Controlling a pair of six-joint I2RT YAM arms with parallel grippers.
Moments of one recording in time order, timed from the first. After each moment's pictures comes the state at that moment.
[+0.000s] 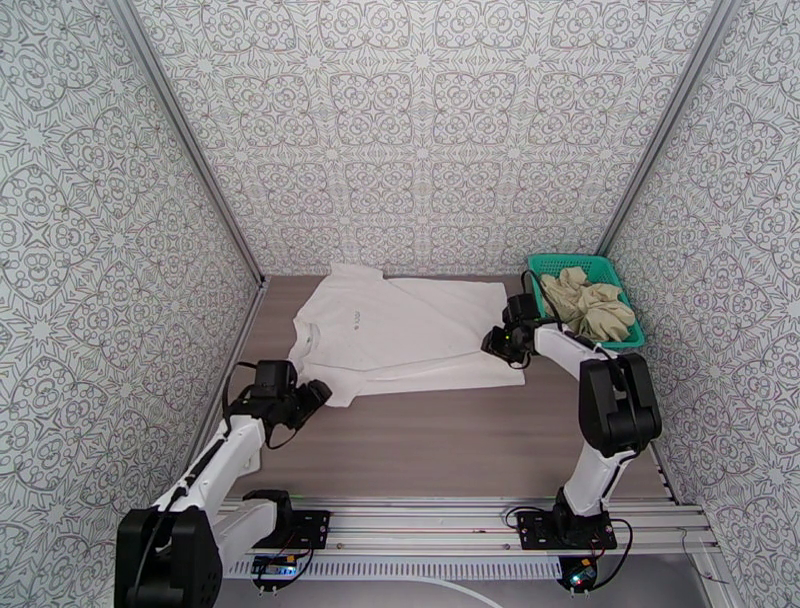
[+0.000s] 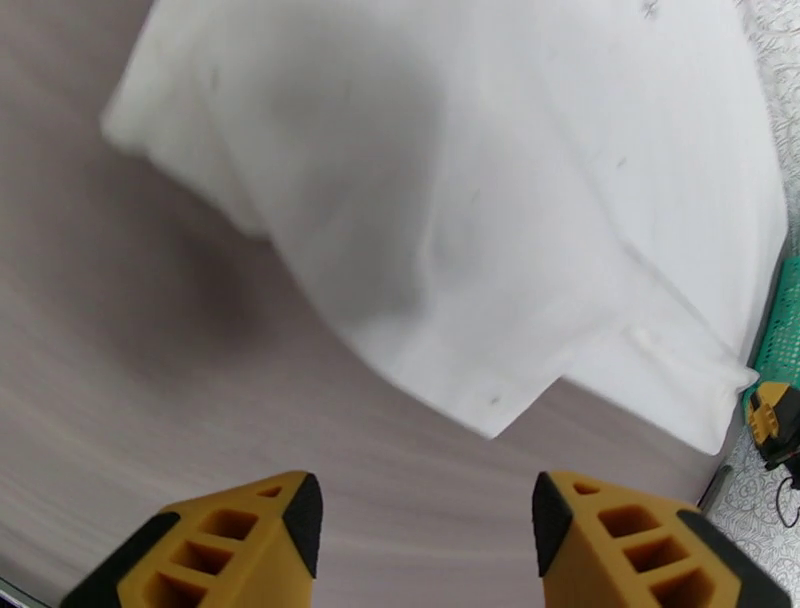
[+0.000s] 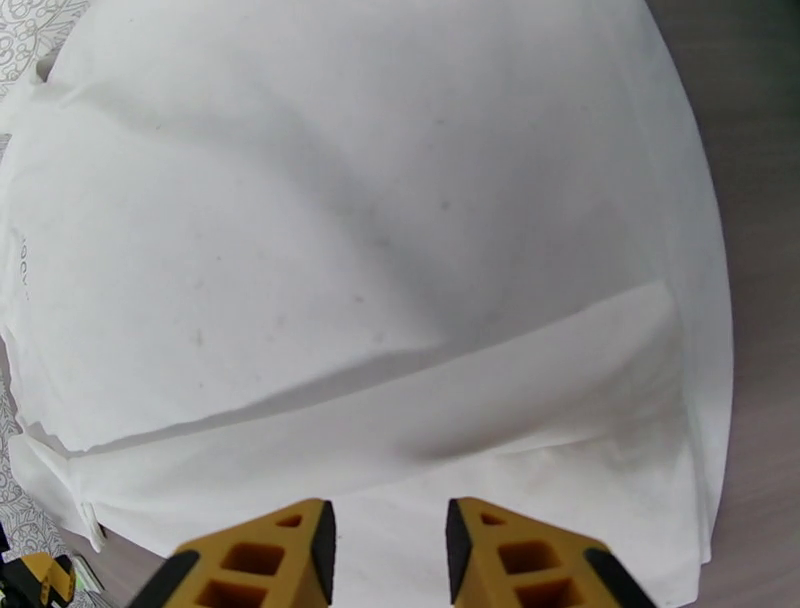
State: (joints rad) left arm -0.06 1.09 0.52 -0.47 0.27 -0.84; right arm 0.19 1.83 1.23 -0.50 -0.23 0.53
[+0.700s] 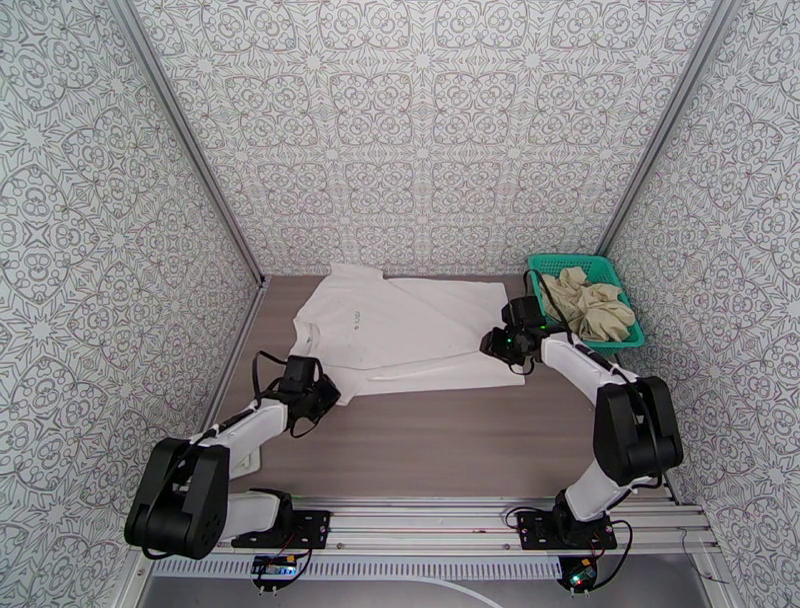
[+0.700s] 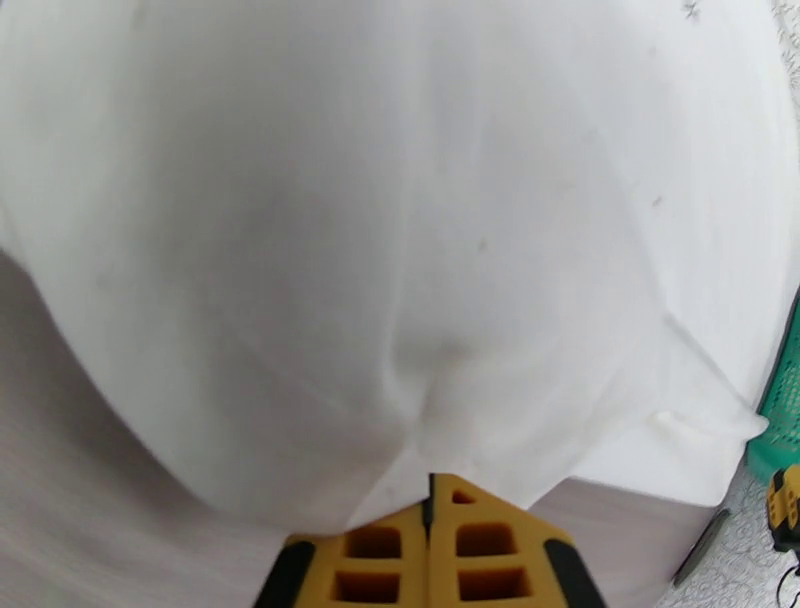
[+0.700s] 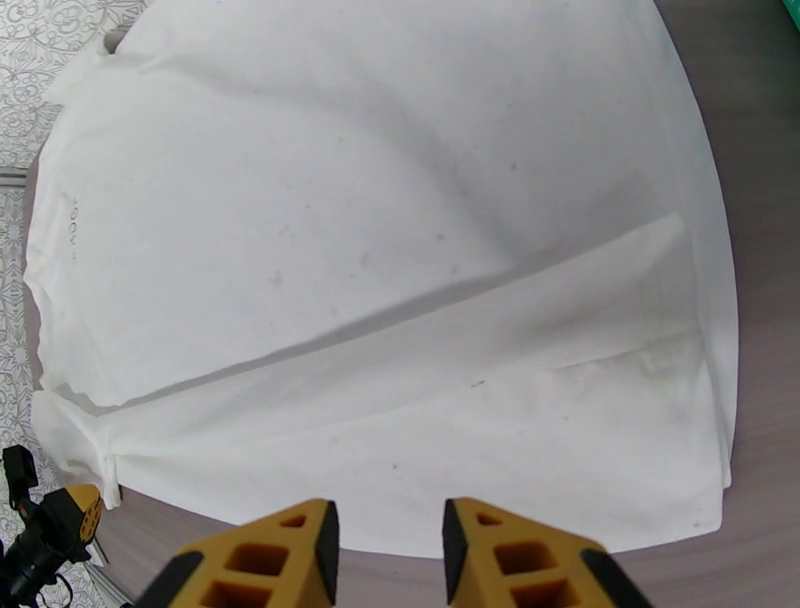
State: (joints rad) left arm -0.16 1.33 0.56 -0.20 0.16 -0.96; right arm 0.21 1.65 1.14 -0.49 -0.26 0.54
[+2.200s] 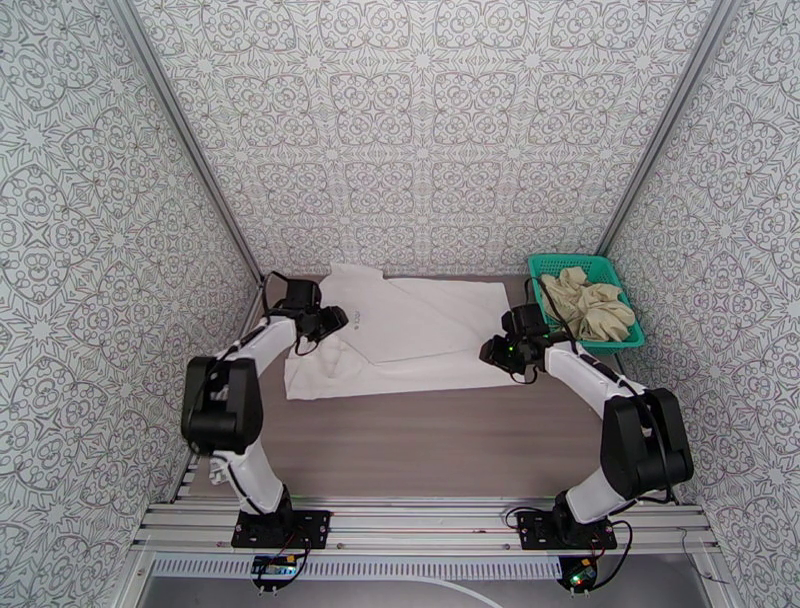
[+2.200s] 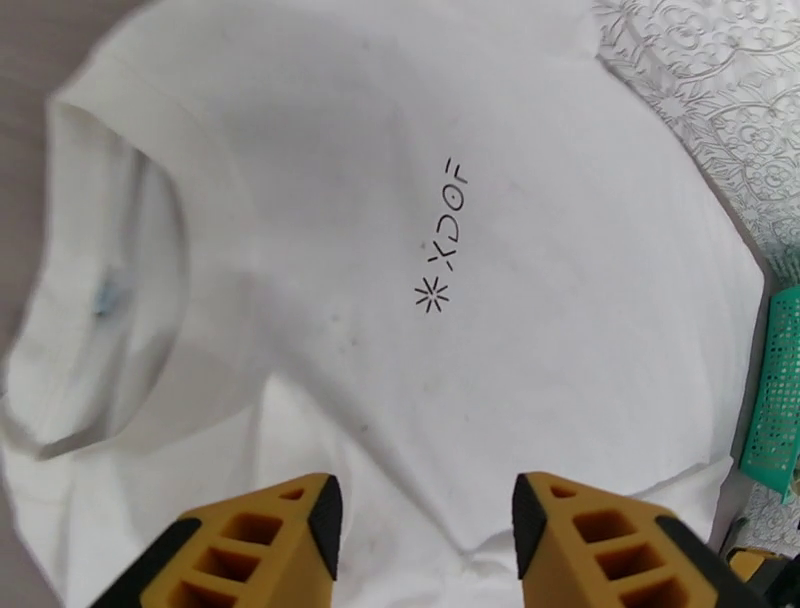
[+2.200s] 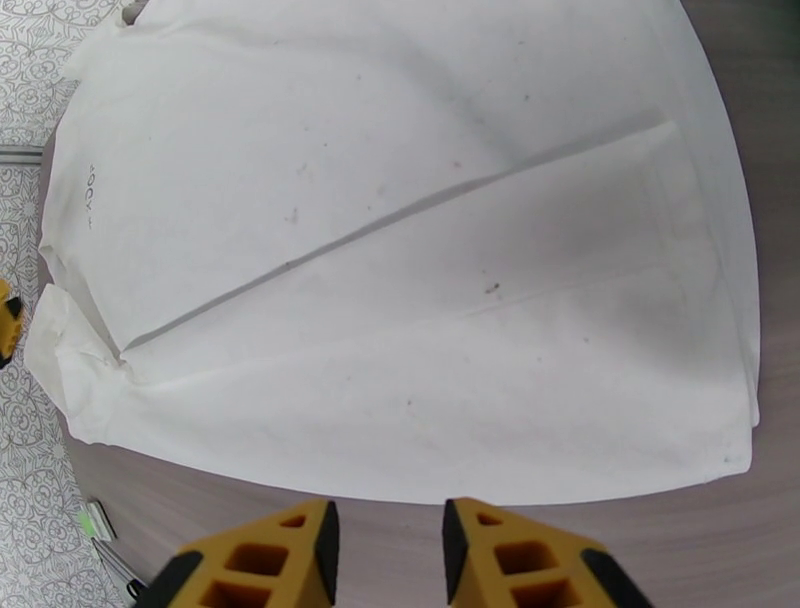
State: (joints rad) left arm -0.04 1.66 1.24 -0.41 0.22 -0.56; right arm 0.22 1.59 1.05 -0.50 -0.30 0.55
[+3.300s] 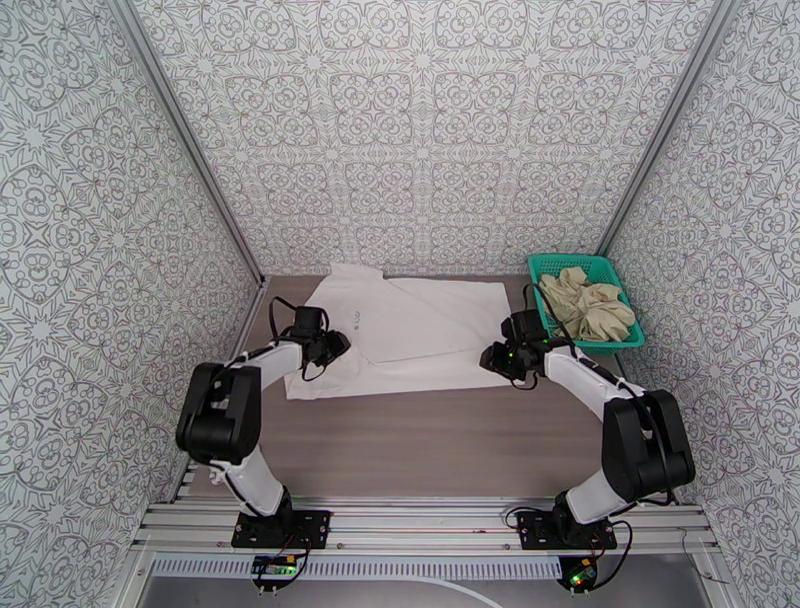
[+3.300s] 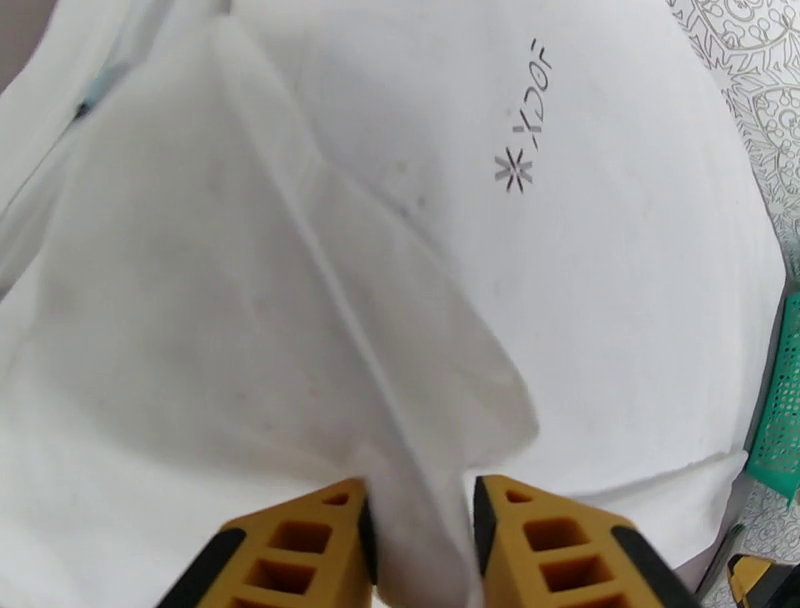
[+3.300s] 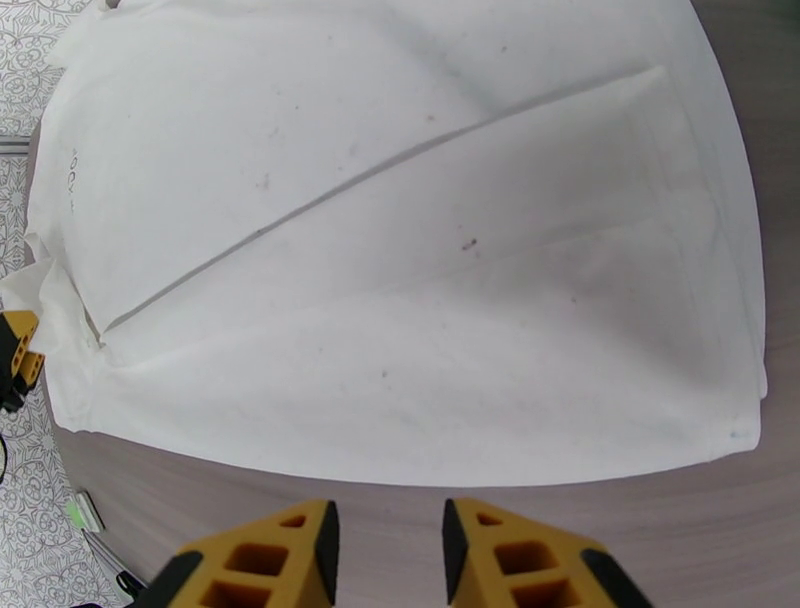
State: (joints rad) left arm -0.08 1.81 1.03 -0.14 0.24 -0.72; right arm 0.22 1.58 1.01 -0.49 -0.30 0.55
